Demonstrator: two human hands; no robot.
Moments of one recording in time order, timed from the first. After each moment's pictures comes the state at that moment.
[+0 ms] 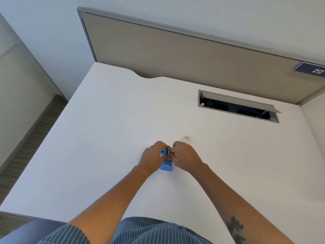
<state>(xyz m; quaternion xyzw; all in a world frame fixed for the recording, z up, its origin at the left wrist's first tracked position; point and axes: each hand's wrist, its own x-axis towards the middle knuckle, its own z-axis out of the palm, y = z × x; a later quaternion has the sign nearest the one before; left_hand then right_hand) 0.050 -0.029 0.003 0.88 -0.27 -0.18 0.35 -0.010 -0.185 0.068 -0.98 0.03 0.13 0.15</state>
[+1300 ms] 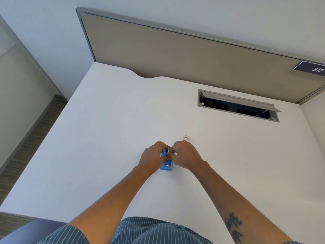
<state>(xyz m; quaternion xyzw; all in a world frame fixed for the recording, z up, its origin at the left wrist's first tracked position) 0.049 -0.030 0.001 0.88 -0.27 -0.17 0.35 -0.004 -0.188 0.066 -0.98 0.07 0.14 0.15</state>
